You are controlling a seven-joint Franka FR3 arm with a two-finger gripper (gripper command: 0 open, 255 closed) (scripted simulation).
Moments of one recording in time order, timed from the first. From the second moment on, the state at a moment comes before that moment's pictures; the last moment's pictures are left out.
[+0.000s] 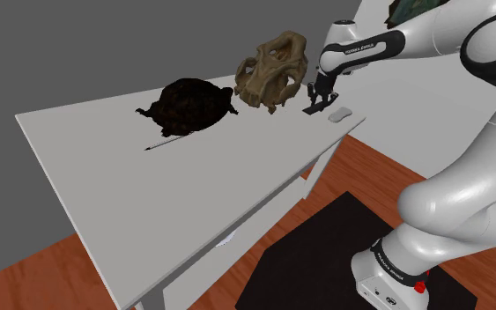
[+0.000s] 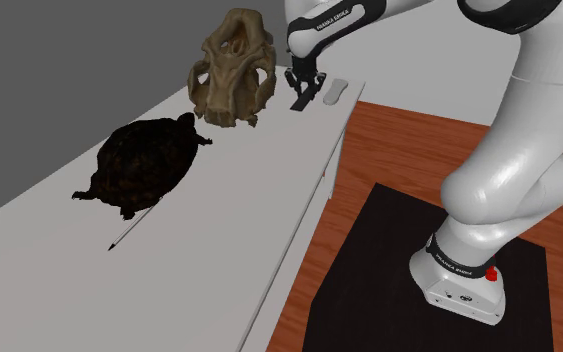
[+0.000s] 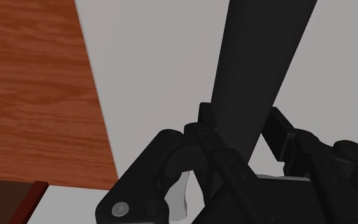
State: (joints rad) arm -0.74 0.24 0.38 -1.89 -0.36 2.16 1.24
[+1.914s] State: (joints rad) arm -0.72 0.31 0.36 -1.94 -0.42 2.28 1.30
